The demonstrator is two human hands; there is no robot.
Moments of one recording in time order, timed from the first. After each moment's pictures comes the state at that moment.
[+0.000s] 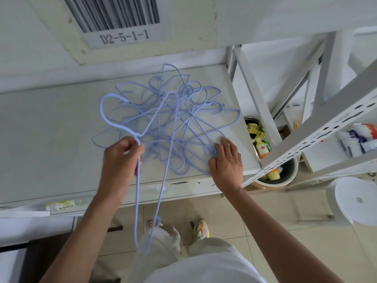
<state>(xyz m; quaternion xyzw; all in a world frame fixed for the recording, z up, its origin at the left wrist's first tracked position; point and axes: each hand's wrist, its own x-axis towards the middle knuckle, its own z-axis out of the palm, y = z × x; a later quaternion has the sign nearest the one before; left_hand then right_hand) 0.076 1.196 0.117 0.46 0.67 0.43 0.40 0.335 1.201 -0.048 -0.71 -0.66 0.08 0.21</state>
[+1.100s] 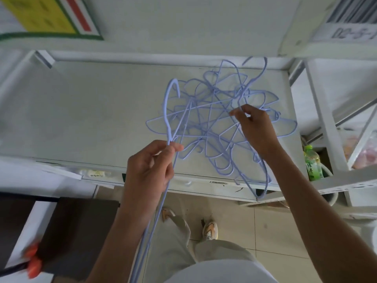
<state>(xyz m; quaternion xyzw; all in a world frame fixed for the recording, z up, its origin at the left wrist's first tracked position) 0.031 1.130 0.165 0.42 0.61 0.53 0.42 0.257 1.302 0.080 -0.61 -0.63 0.34 0.33</state>
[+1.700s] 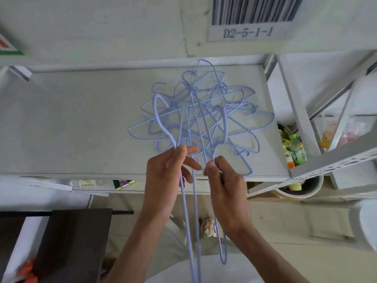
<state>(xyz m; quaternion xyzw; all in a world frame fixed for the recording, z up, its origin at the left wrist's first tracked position) 0.101 1.143 0.142 0.40 0.60 0.50 0.48 0.235 1.125 0.120 -0.58 -0.54 0.43 0.42</state>
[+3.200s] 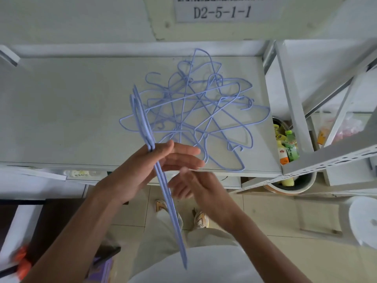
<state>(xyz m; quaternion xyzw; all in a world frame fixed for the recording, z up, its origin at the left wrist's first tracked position) 0.059 1.168 0.141 0.48 0.43 0.29 0.71 0.245 1.132 0.099 -0.46 -0.60 0.60 0.25</state>
